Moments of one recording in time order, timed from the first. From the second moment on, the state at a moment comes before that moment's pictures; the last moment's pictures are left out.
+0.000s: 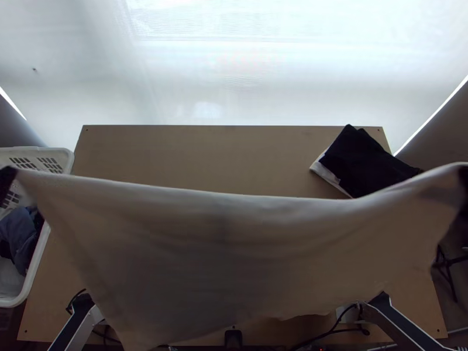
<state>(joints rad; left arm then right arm) 0.25 0.88 2.03 -1.12 0.56 -0.73 0.16 0.99 2.18 -1.25 -0.27 0.15</state>
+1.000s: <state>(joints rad) 0.21 1.72 2.00 -0.54 0.30 -0.70 0.03 1.69 2.13 -0.69 -0.35 0.18</state>
